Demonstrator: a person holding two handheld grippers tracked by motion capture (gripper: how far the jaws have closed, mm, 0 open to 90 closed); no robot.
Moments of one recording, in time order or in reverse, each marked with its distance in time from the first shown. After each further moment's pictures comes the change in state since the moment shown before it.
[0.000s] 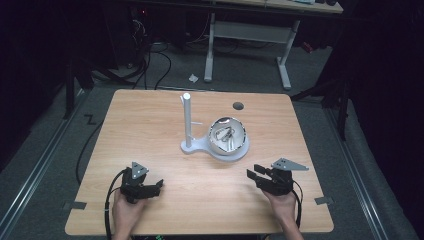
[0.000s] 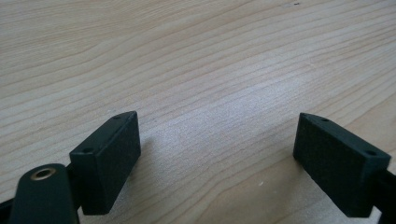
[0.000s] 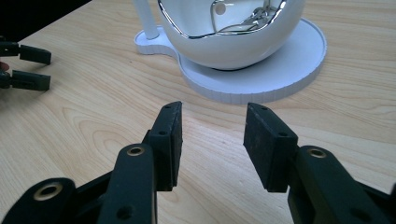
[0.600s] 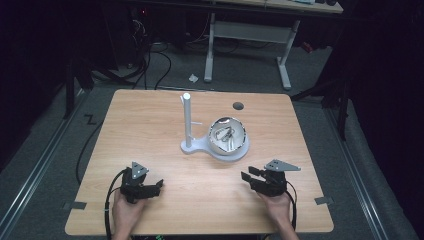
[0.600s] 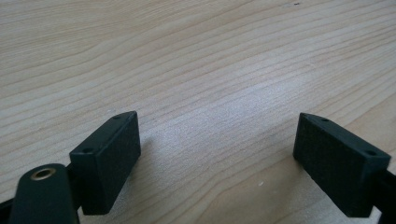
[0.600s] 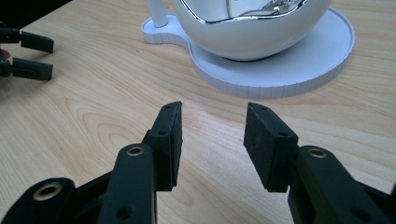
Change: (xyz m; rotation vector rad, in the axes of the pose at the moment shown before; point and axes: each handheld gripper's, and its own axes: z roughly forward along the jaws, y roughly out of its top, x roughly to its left) left arm 0.000 0.000 0.000 0.000 0.000 0.000; right arm 0.008 -0.005 0.014 0.035 0.014 -0.009
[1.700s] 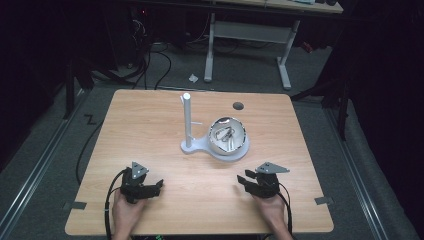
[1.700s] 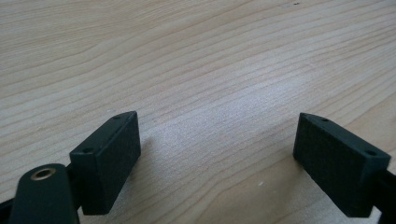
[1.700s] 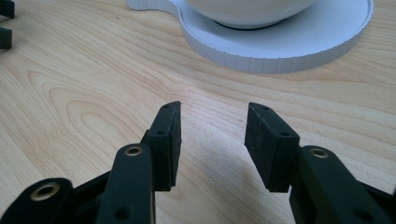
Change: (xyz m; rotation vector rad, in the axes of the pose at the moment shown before) left arm 0.000 0.000 0.000 0.000 0.000 0.001; right arm 0.005 -0.012 0.023 0.070 -0.058 -0.039
